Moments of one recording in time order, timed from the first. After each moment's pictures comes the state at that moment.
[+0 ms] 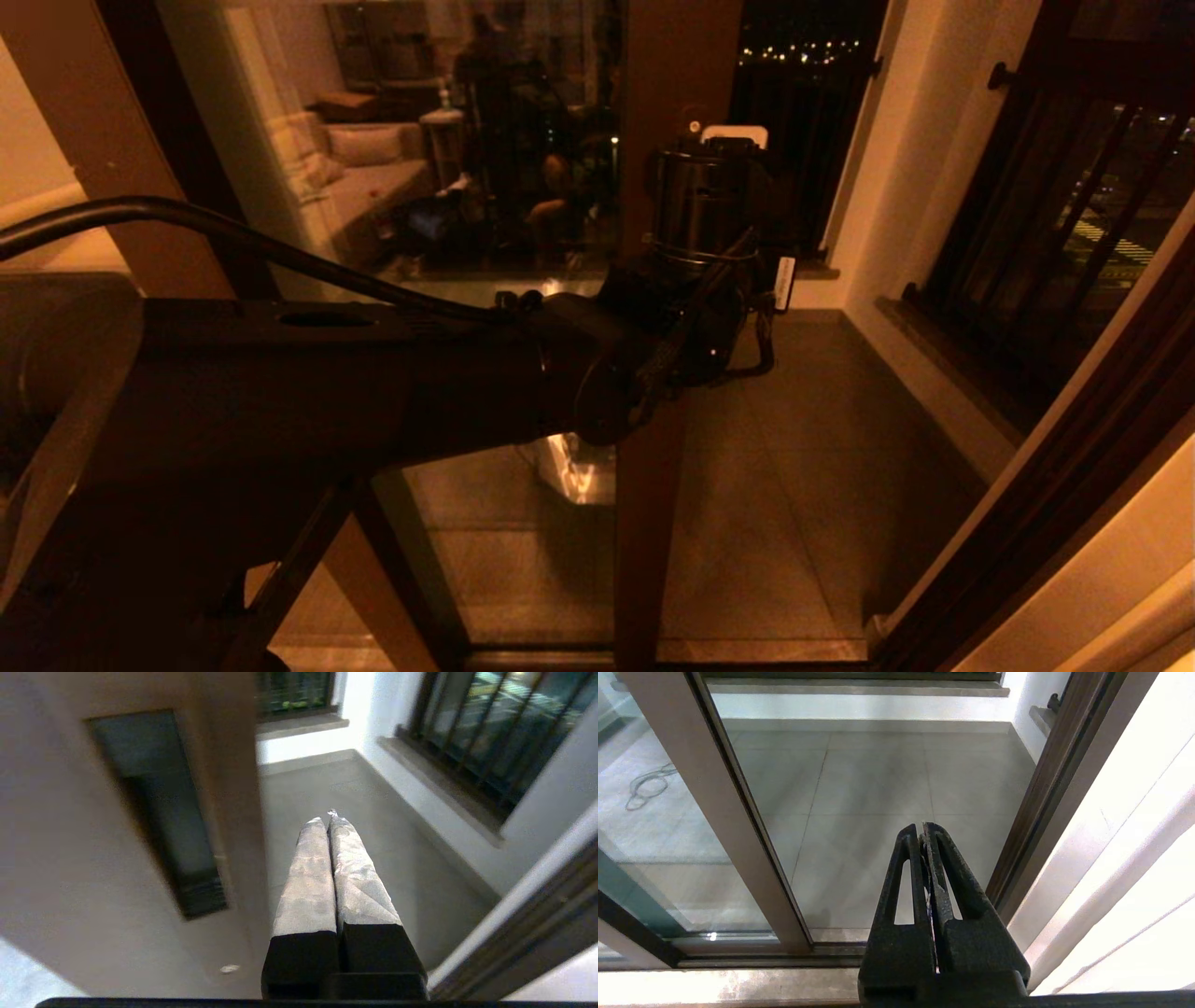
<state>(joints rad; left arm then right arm) -0.90 2.24 -1.95 -0.32 0.47 -0.01 0.00 0.00 -0.01 0.04 0.02 -0.05</state>
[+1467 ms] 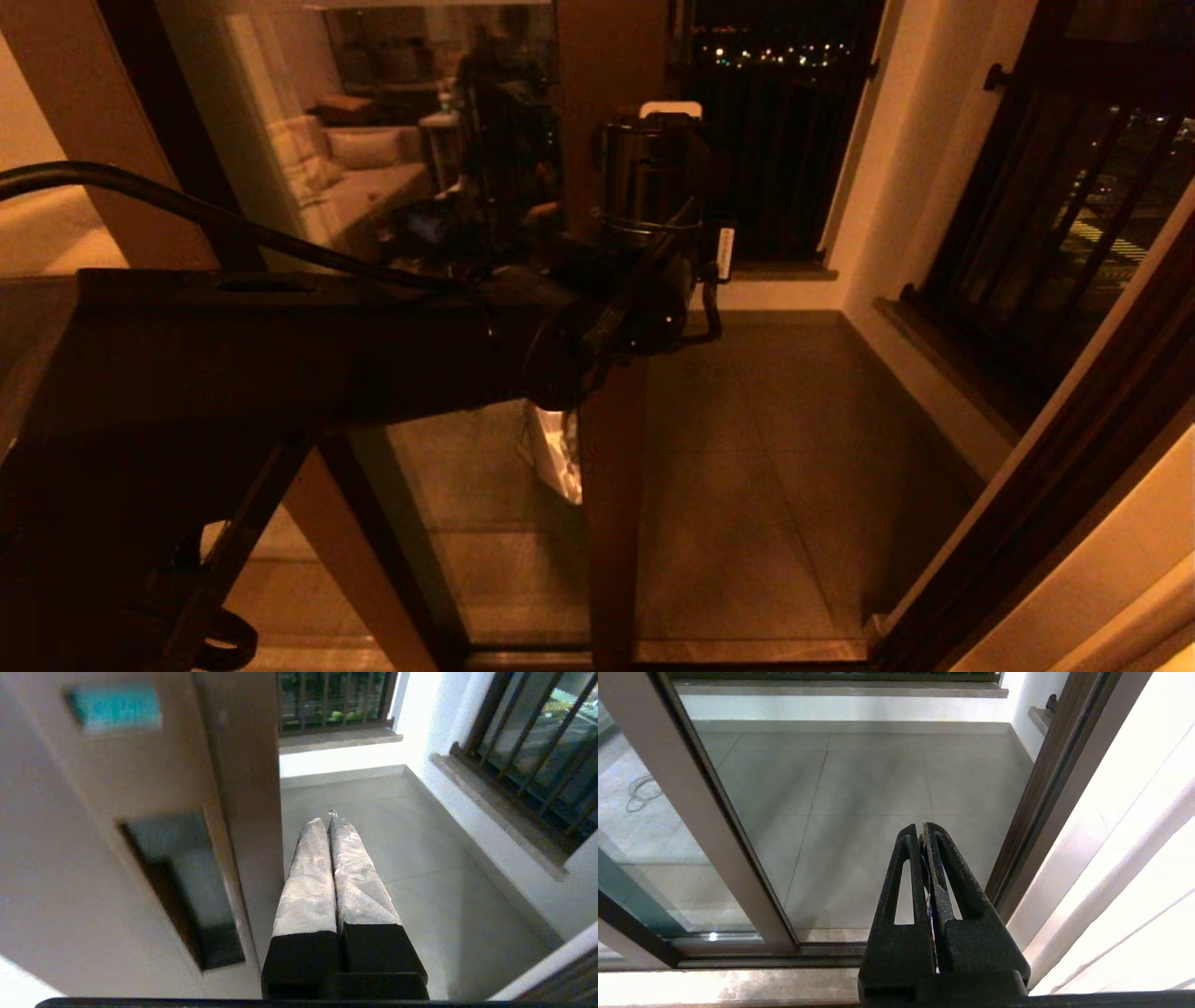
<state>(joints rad) -0.77 2.20 -1.93 -0.32 0.56 -0.01 0.00 0.00 -0.01 0.04 0.02 -0.05</state>
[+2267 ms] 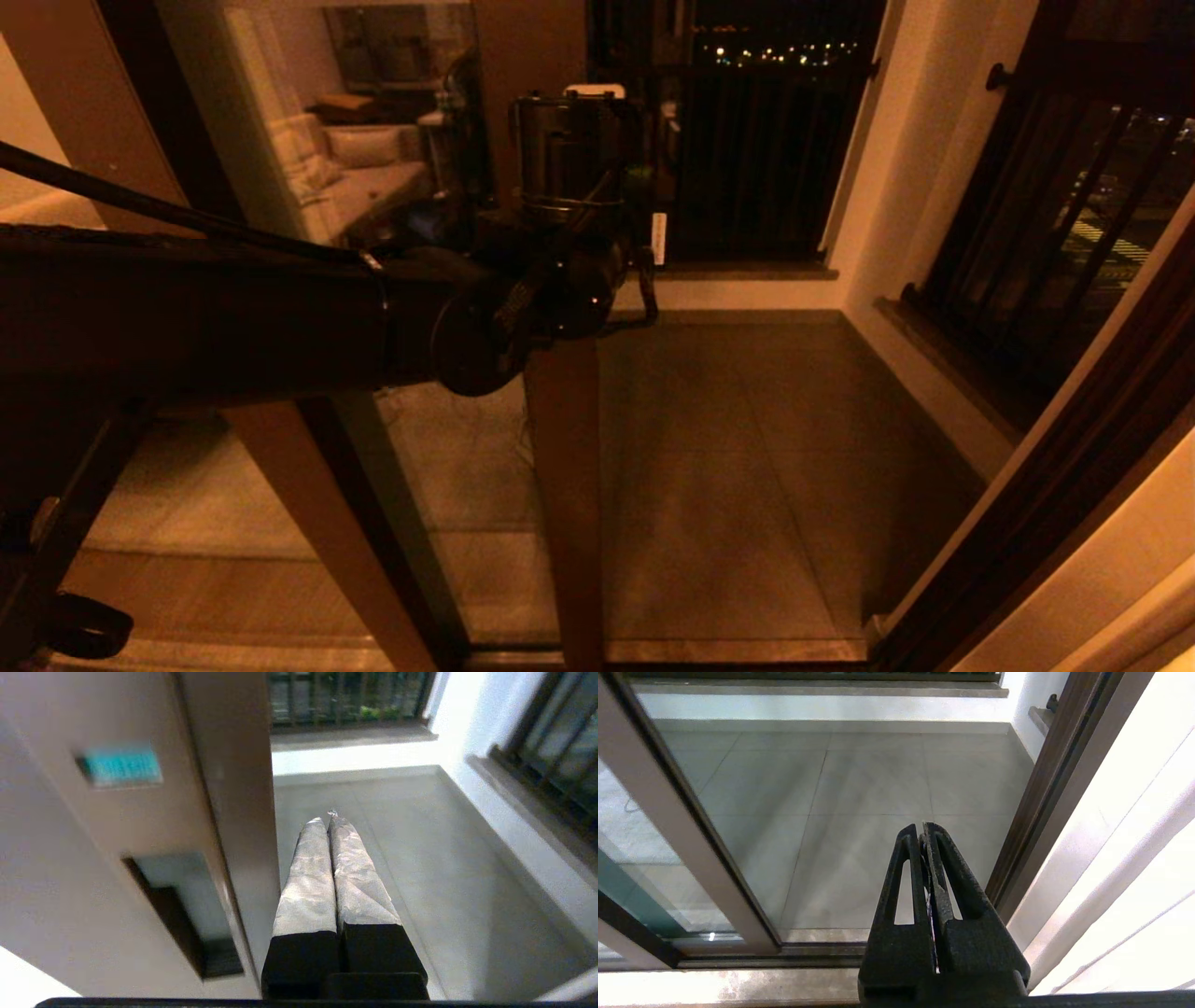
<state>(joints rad) -0.73 2.06 -1.75 -0.35 0.57 -0.02 0.00 0.00 -0.01 0.04 0.02 -0.05</state>
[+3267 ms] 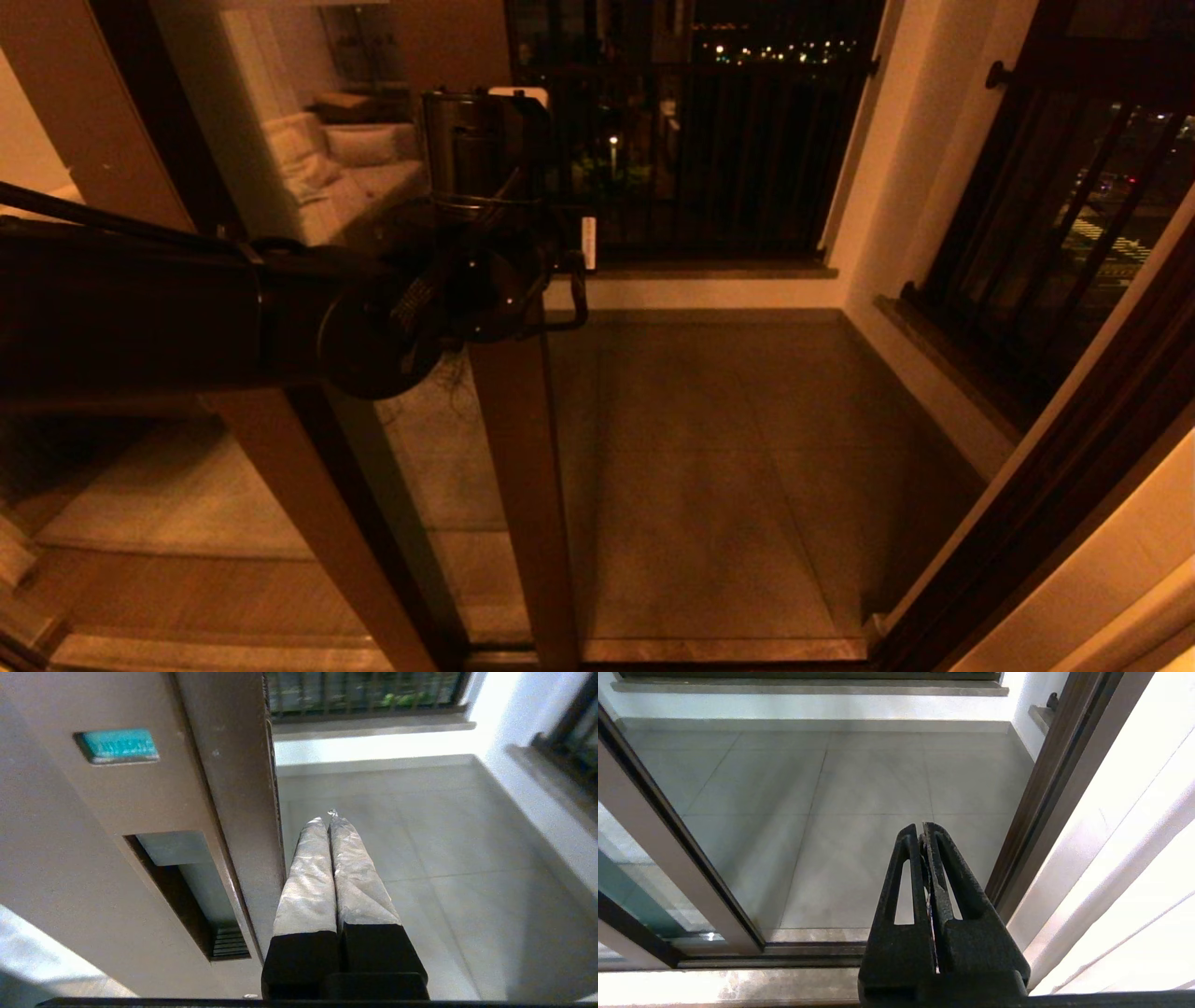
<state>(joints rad) -0.63 1.93 -1.56 -0.37 0.56 -0.02 0.00 0.00 -0.01 0.04 0.02 -0.05</state>
